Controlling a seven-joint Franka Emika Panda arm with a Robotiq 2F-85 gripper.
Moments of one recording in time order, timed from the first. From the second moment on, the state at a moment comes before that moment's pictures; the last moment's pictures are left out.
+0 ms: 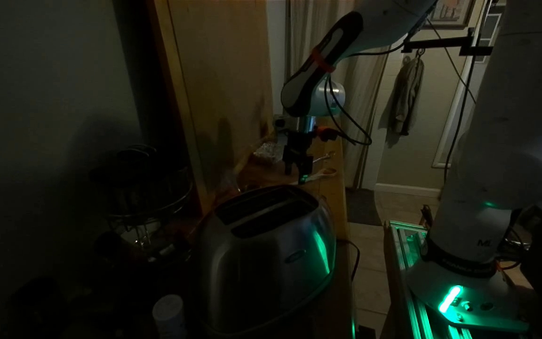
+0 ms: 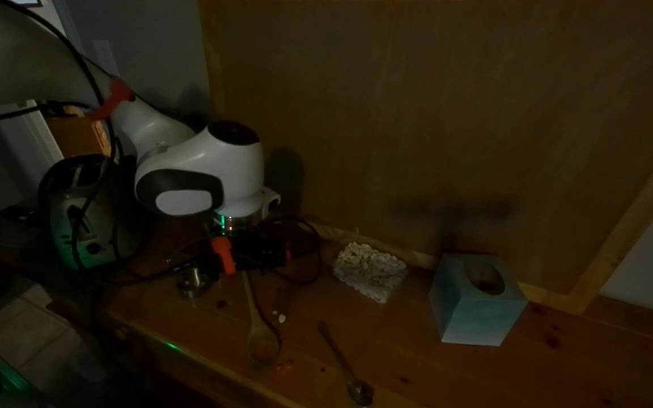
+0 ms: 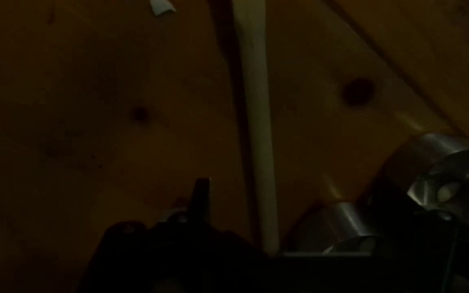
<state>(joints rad) -0.28 0.02 -0.27 -2.47 0.22 2.43 -1.44</state>
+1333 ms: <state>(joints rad) -0.29 0.14 -0.26 -2.39 0.27 2.51 -1.47</state>
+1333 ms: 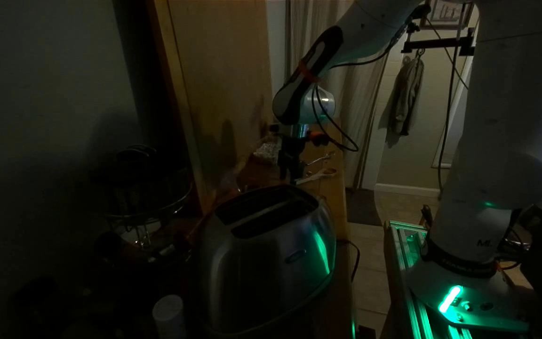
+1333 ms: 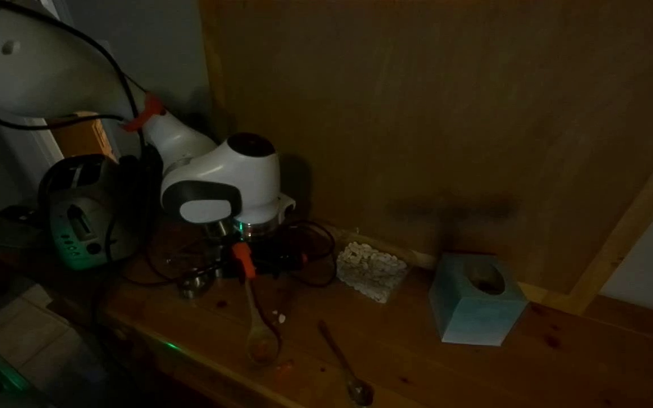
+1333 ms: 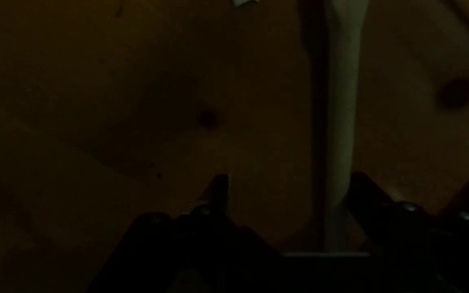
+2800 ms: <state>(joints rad) -0.29 0.13 -0.24 -2.38 0.24 2.52 -1.46</state>
